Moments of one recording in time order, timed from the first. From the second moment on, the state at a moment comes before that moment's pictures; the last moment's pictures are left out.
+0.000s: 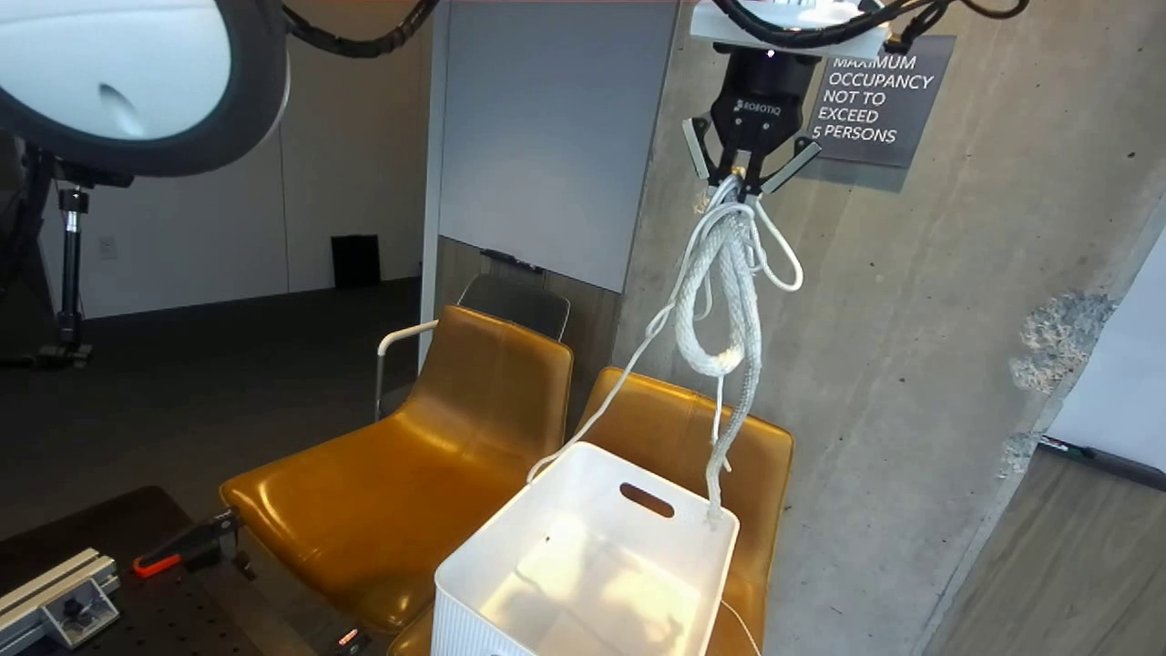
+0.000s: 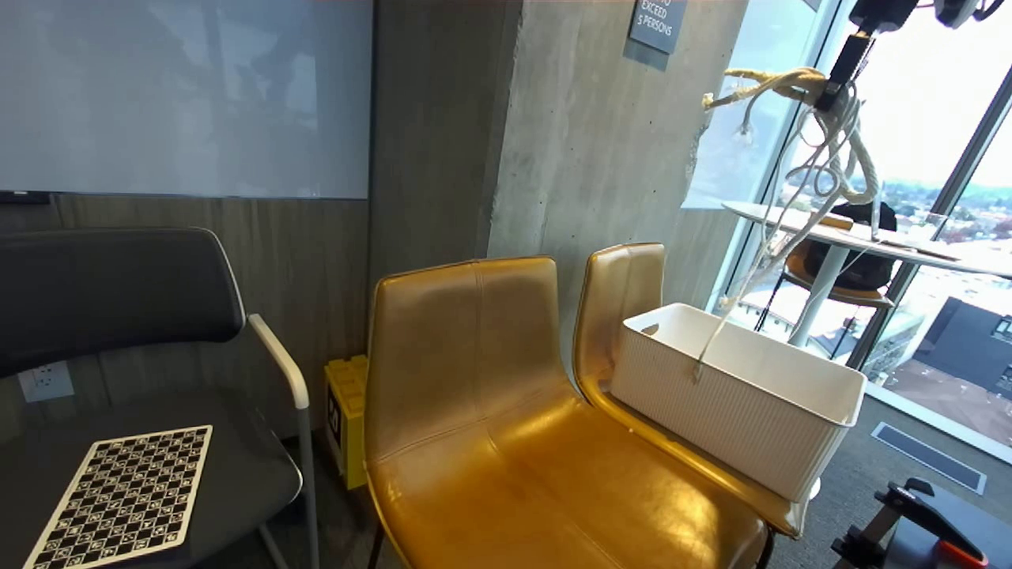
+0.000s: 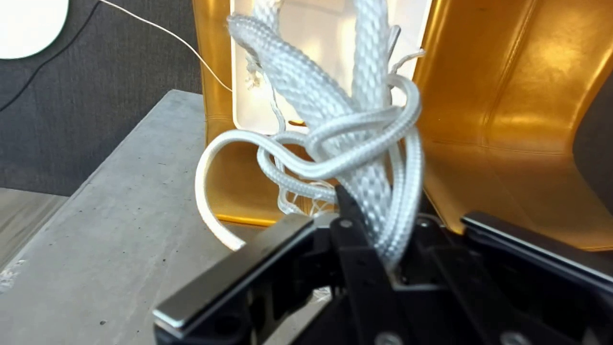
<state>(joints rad) -0.47 0.78 0.01 -0.44 0.12 1.33 -0.63</state>
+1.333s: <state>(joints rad) -0.47 0.74 0.02 -0.44 0.15 1.34 -0.63</state>
